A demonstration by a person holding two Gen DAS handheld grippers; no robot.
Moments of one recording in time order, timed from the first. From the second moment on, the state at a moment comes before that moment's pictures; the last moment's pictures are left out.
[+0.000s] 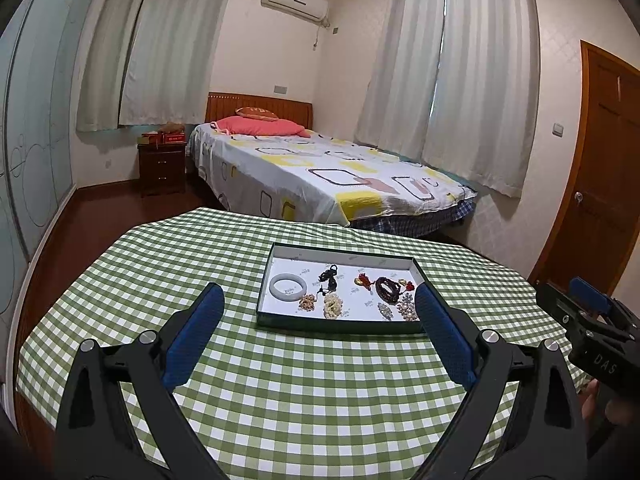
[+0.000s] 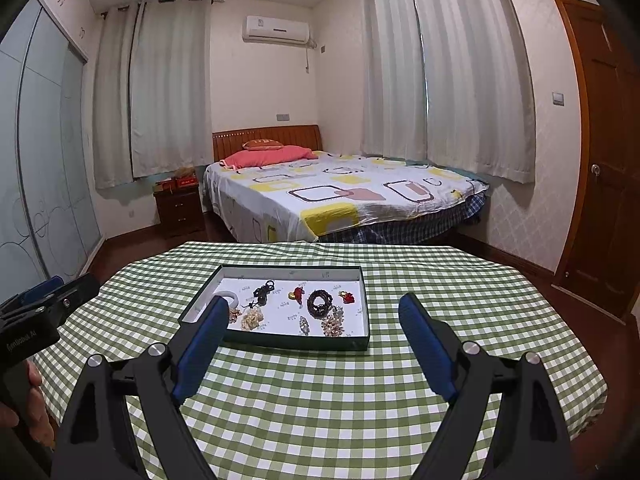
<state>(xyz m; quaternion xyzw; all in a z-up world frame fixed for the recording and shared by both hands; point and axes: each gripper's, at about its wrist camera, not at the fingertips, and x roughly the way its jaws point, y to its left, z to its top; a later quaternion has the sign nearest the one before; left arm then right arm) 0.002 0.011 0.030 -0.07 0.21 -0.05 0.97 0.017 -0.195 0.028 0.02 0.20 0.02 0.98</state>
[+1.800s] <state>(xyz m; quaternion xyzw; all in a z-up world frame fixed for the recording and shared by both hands) 0.013 0.018 0.011 -0.08 0.26 -0.04 0.96 0.017 -0.194 0.021 0.02 0.21 0.03 0.98</state>
